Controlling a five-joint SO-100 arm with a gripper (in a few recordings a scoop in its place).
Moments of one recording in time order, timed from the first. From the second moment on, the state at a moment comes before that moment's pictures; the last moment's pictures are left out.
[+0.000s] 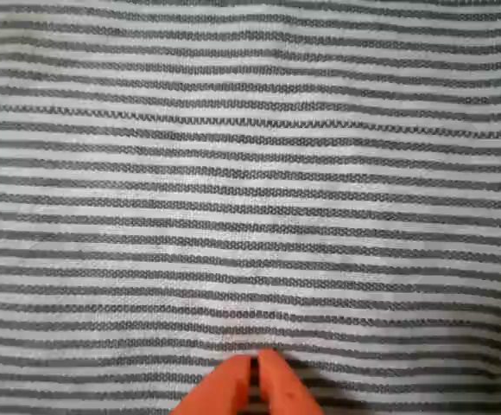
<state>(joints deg) -0.9 190.6 177.5 75.1 -91.7</state>
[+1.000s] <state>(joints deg) -1.0 190.6 177.5 75.1 -90.4</state>
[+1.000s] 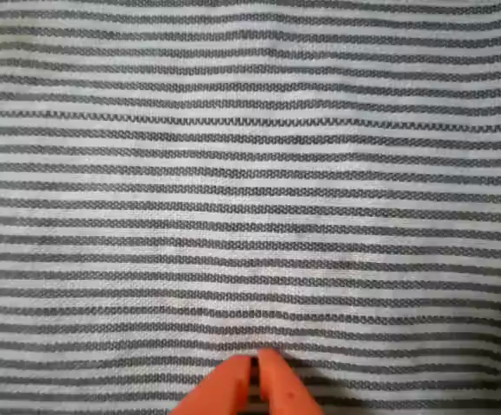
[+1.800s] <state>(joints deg) -3.3 183.2 172.2 74.3 -91.4</state>
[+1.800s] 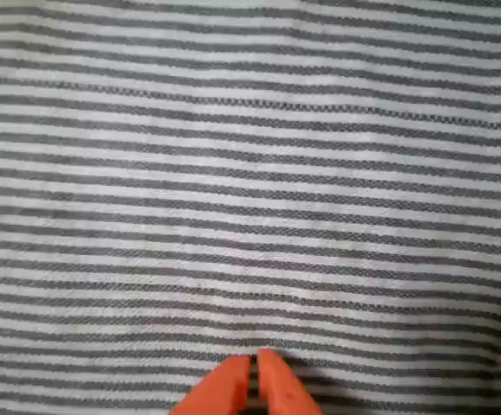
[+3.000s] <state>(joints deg) -22.5 142.0 141.3 66.7 -71.5</state>
